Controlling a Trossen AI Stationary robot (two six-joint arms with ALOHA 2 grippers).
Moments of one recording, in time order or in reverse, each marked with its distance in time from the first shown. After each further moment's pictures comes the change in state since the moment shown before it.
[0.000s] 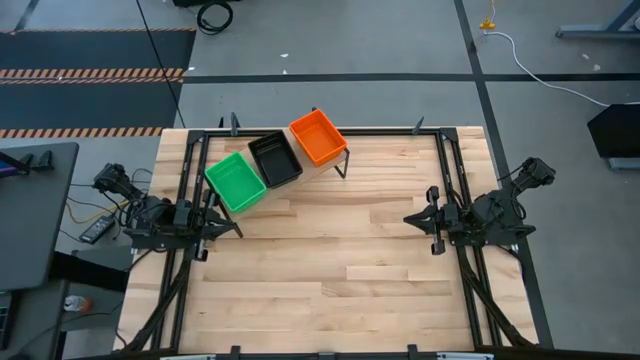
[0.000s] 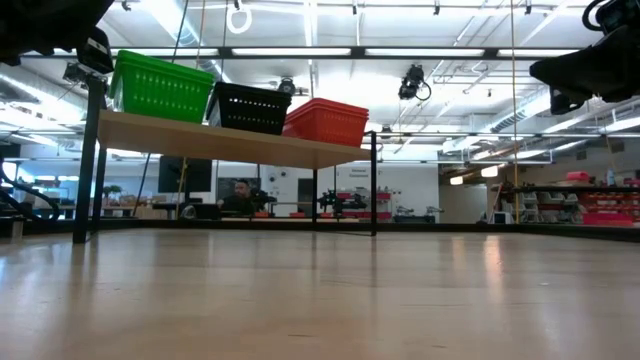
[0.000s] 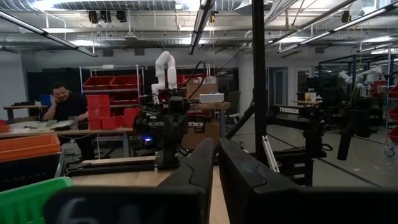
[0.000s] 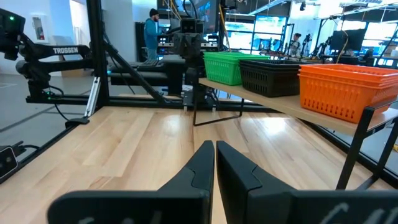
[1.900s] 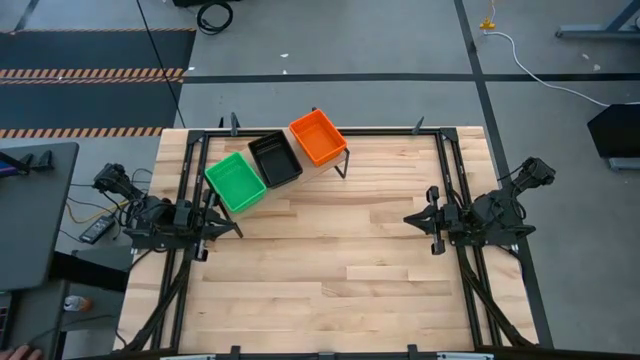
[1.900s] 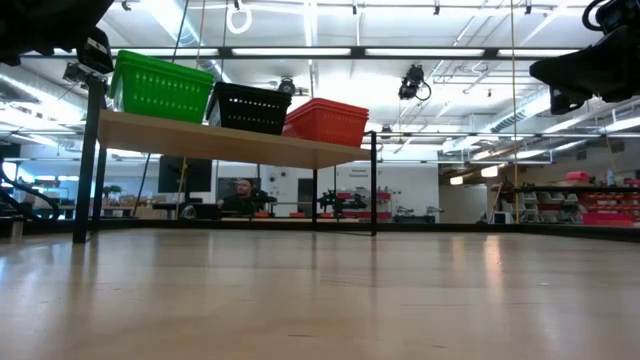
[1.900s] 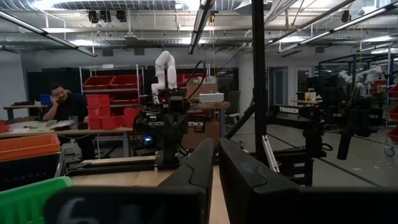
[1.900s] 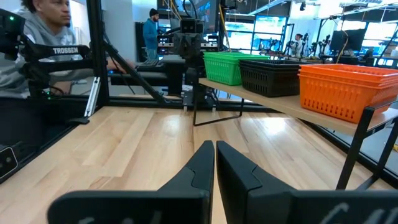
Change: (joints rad) left arm 0.000 0.001 0.000 0.000 0.000 0.000; right arm 0.000 0.000 0.000 0.000 0.000 0.000
